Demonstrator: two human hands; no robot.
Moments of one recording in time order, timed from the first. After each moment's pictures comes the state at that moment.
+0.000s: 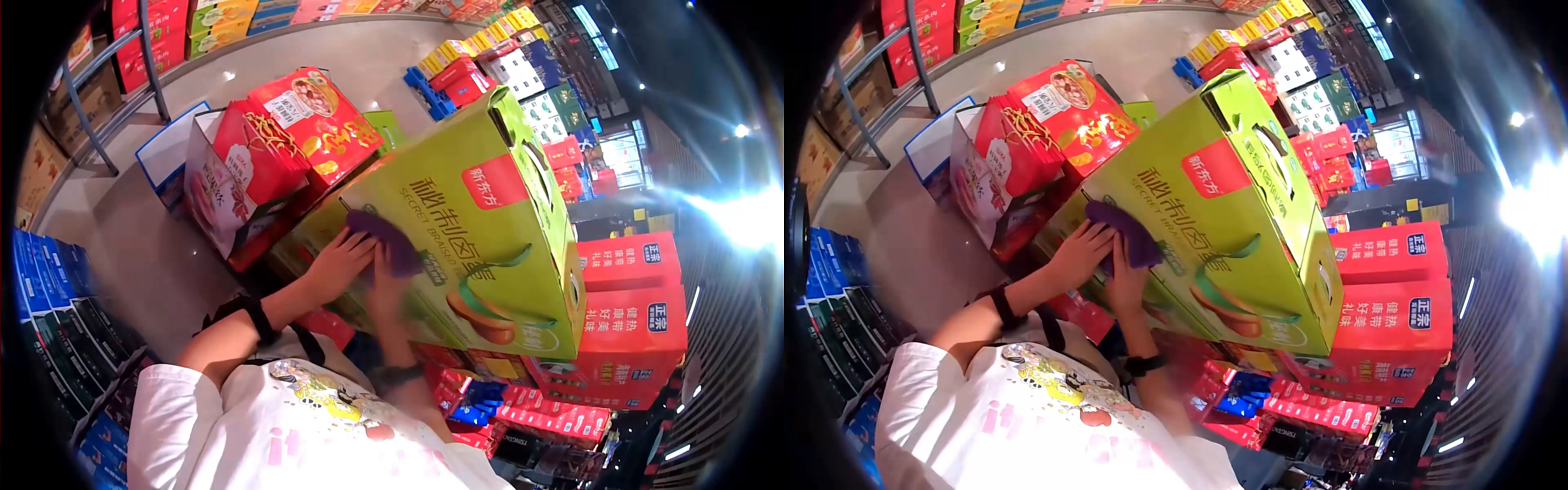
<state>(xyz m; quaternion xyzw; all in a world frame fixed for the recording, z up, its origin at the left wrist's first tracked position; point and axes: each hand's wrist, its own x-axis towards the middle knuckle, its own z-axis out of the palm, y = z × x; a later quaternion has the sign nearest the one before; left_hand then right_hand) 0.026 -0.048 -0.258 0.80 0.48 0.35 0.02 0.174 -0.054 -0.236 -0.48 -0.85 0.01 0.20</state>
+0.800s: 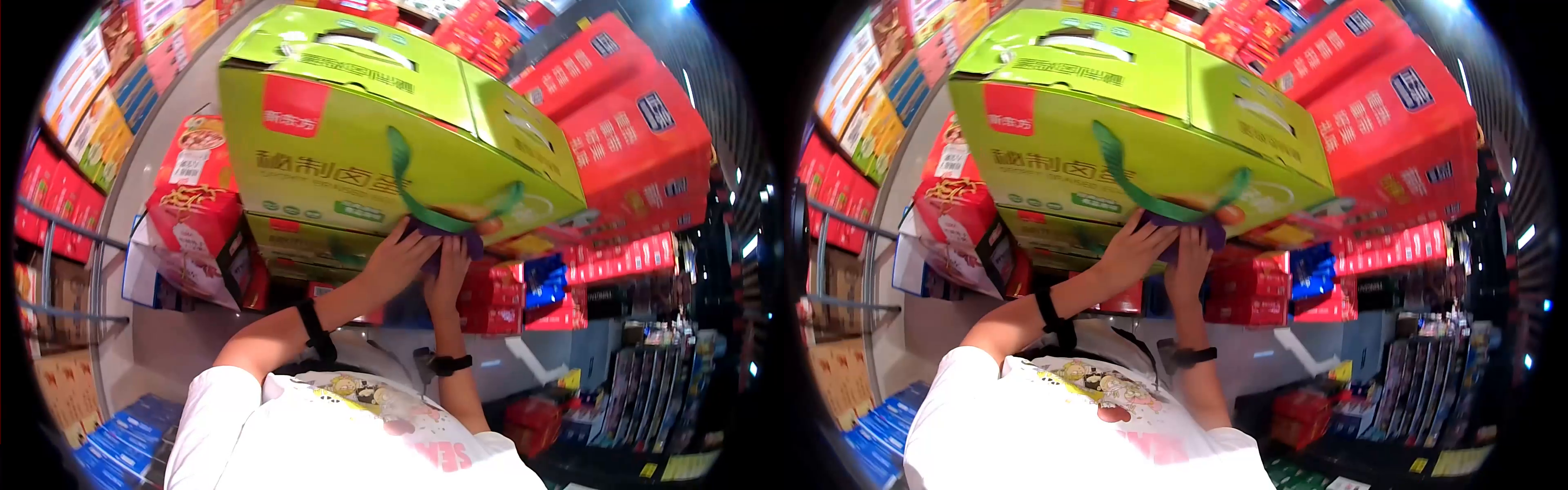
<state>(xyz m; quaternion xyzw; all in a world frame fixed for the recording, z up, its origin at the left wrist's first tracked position) 0.167 -0.070 -0.203 0.92 0.19 0.34 0.02 0.295 -0.151 -0.210 -0.73 -0.63 -0.09 0.25</state>
